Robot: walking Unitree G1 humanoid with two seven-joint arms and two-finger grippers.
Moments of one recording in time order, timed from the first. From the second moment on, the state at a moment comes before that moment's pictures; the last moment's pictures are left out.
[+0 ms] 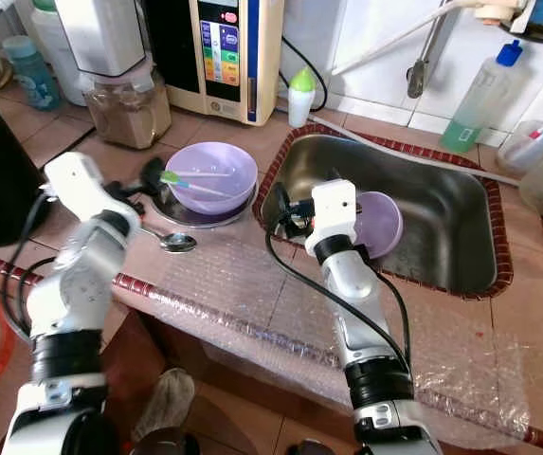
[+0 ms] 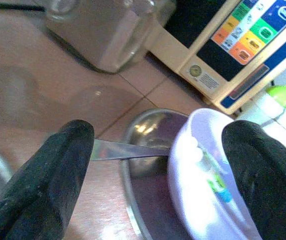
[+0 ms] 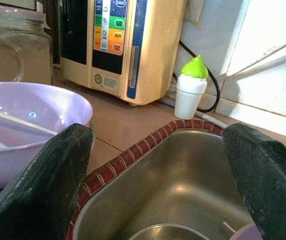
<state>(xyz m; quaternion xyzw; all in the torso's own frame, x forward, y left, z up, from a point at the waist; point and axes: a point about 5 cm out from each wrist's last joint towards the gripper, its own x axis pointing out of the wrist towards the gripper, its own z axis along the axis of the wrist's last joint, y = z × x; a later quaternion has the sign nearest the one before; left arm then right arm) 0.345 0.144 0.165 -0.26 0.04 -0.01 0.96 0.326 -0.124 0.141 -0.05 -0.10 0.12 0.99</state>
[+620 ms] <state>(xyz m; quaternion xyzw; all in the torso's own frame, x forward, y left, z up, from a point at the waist) 0.363 0.128 0.161 -0.28 0.04 -0.04 0.96 0.321 -0.122 0.135 -0.04 -0.09 0.13 0.99</state>
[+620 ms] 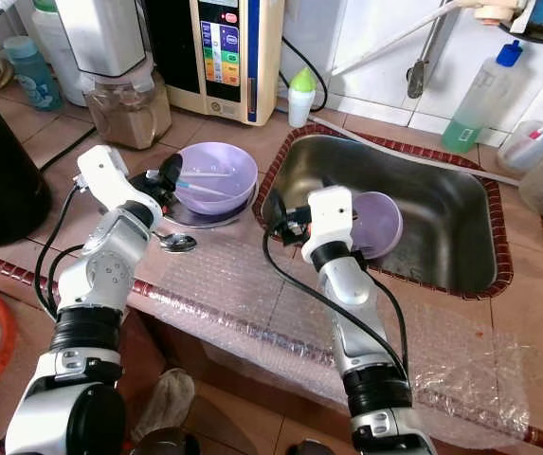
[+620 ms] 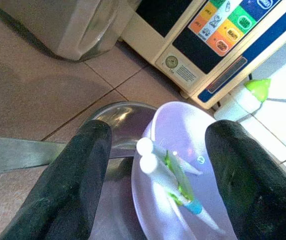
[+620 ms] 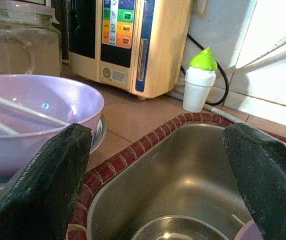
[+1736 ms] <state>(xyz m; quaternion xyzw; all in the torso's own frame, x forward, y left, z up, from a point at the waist) 0.365 0.131 0.167 -0.30 0.02 -0.03 0.95 0.320 -0.114 0.134 -0.03 -0.09 0.15 0.98</state>
